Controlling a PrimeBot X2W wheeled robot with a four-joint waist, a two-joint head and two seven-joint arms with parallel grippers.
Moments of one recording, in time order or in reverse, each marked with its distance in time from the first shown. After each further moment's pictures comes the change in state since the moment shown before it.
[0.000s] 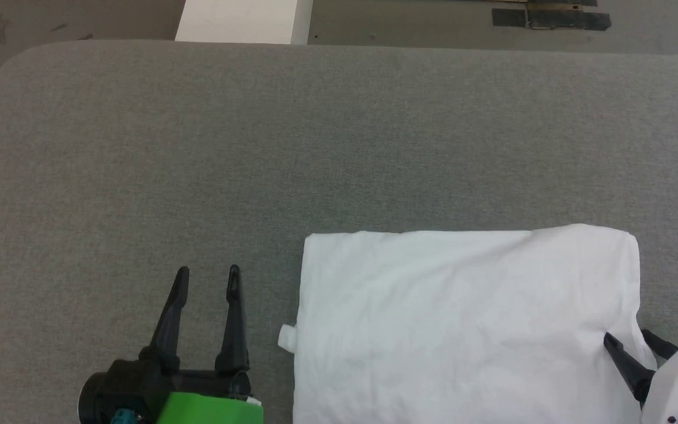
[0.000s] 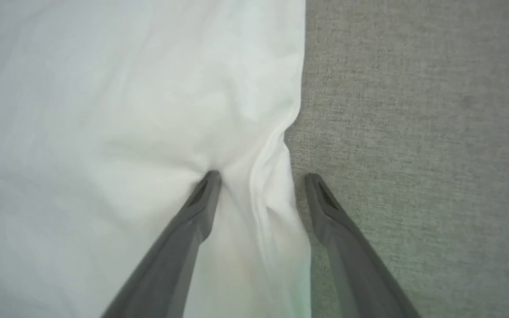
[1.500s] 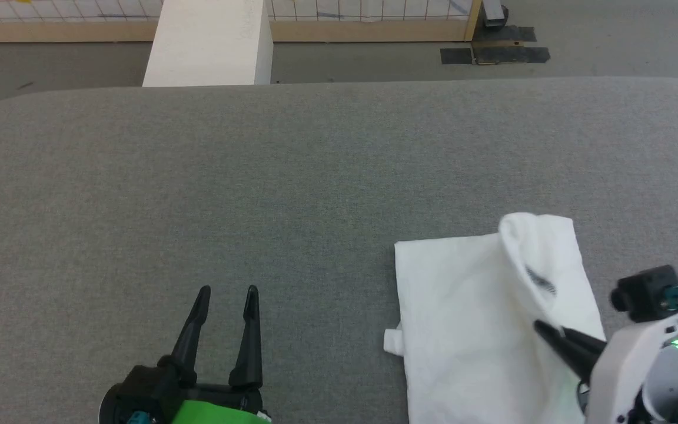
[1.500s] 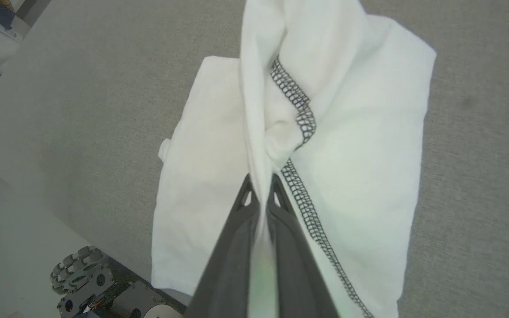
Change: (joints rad) left arm 0.019 -0.075 0.044 0.098 0.018 -0.123 0.000; right arm -0.015 0.074 0.074 -0.387 0.051 0.000 0.349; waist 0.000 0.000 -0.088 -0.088
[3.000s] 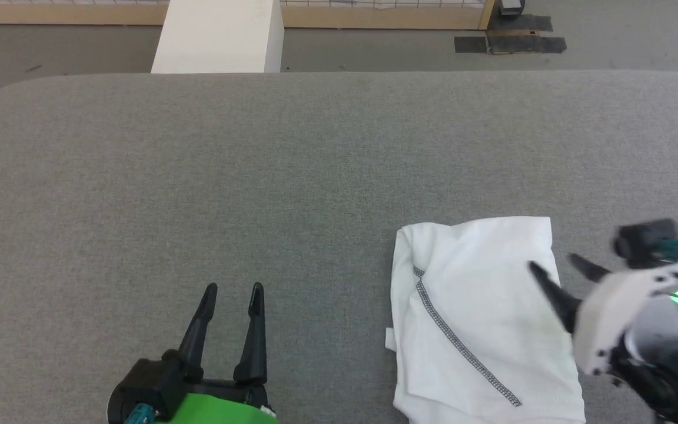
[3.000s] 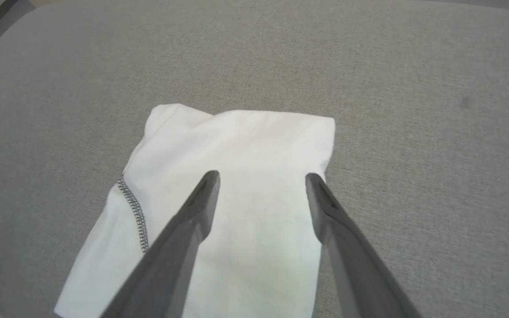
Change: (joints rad) left arm -0.024 -0.012 -0.003 0.038 -0.029 -0.017 0.000; right arm -0.191 0.148 -0.024 0.218 -0.228 0.000 -0.130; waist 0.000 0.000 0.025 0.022
